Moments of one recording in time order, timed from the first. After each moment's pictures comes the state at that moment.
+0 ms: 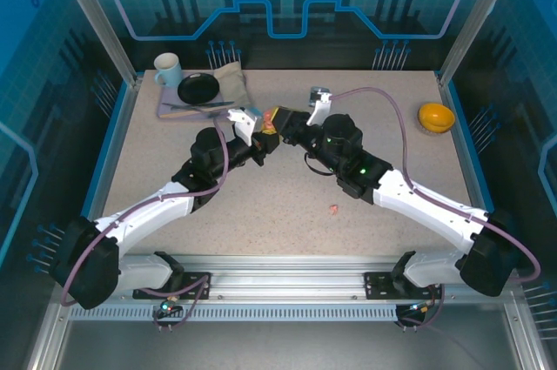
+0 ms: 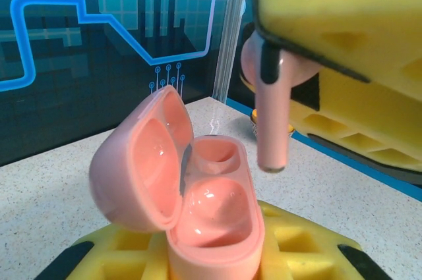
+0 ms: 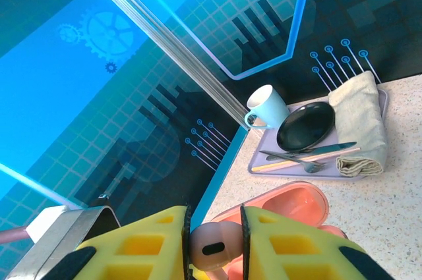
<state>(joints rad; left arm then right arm) -0.55 1.25 0.74 0.48 0.24 -0.13 0.82 1.31 1.06 0.20 0.13 0.75</state>
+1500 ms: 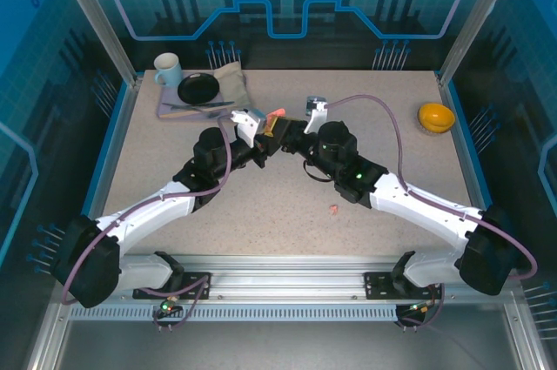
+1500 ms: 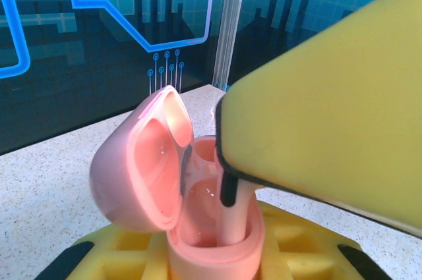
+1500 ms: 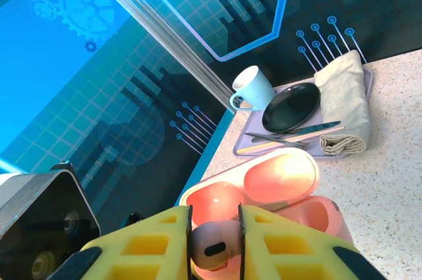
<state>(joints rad) -0.56 1.26 0.75 0.44 0.24 -0.11 0.83 1.31 0.99 0.21 0.14 0.74</state>
